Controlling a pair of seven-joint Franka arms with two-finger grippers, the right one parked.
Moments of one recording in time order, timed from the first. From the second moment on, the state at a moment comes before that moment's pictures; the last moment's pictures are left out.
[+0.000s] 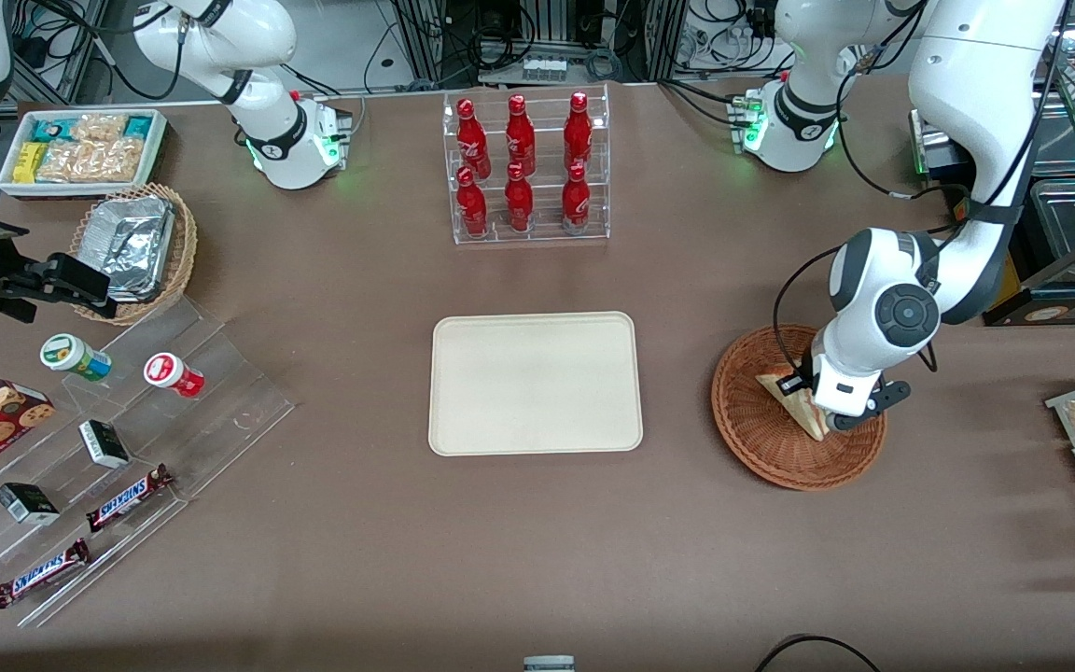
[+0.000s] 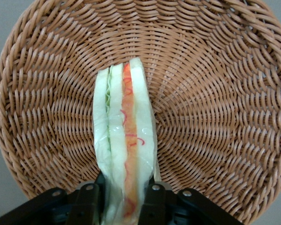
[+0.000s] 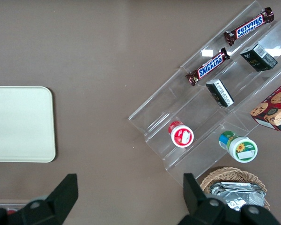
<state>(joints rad) 0.03 0.35 -0.21 -2.09 0.12 2.34 -0.72</state>
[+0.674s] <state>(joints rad) 0.03 0.25 -0.23 -2.03 0.21 2.08 -0.62</state>
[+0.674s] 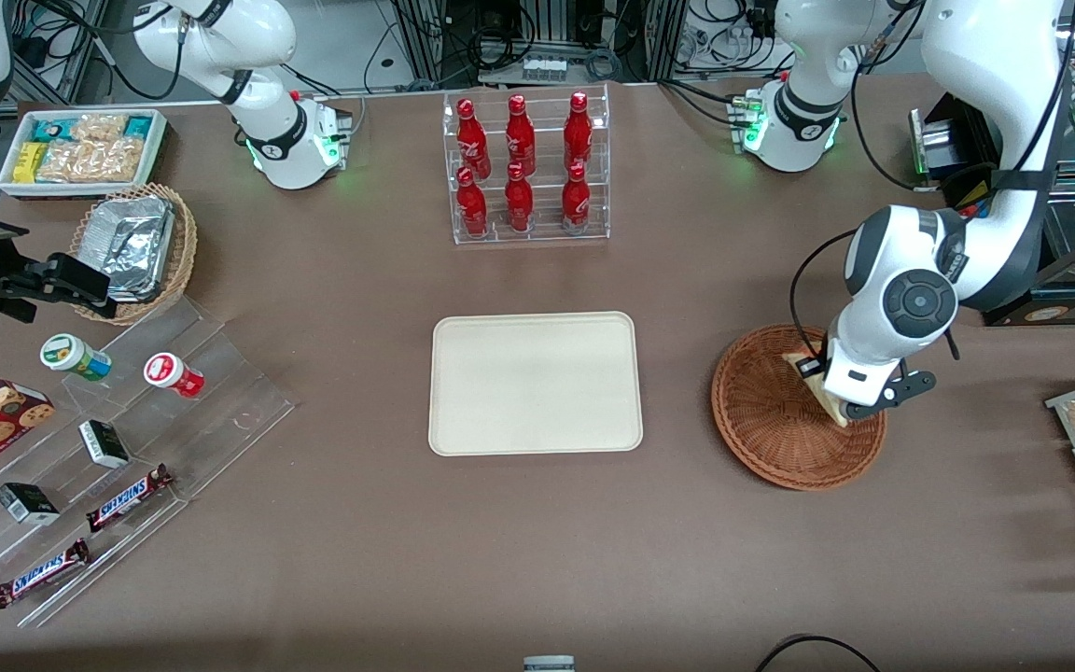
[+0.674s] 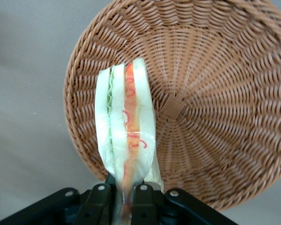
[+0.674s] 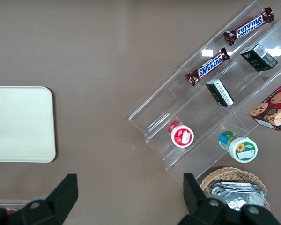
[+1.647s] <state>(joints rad) 0.02 0.23 -0.48 -1.95 0.08 2.01 -0.36</state>
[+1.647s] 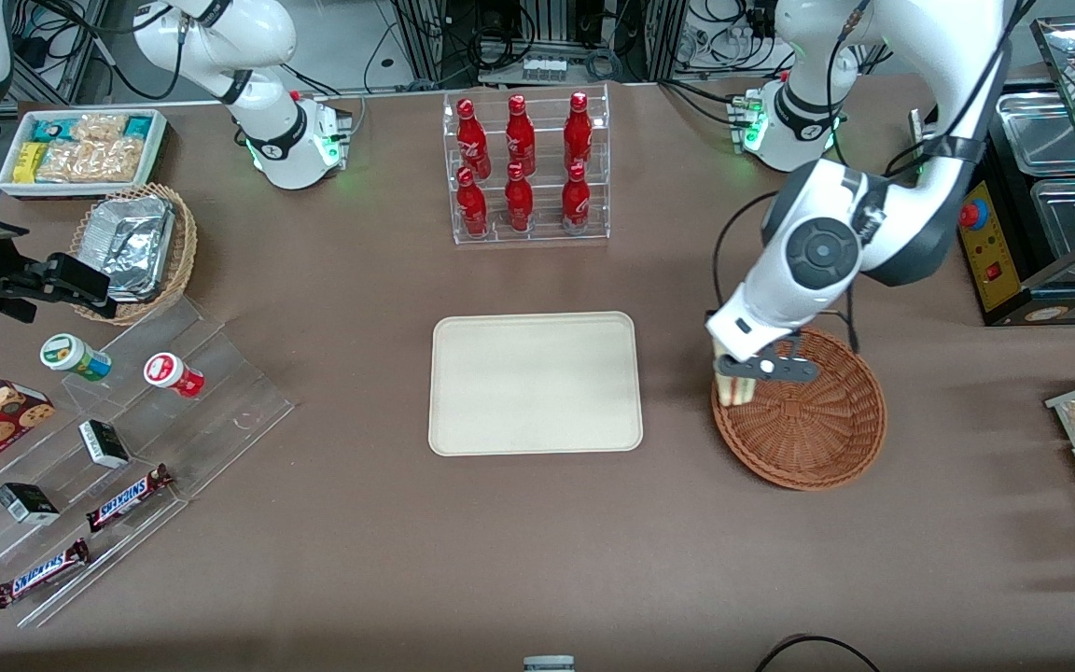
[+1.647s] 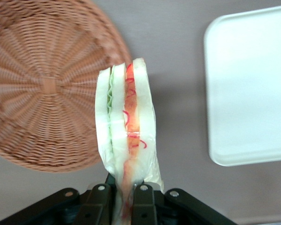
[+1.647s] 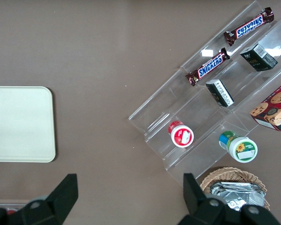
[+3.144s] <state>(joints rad) -0.20 0.71 -0.62 -1.52 0.36 2.01 -0.67</state>
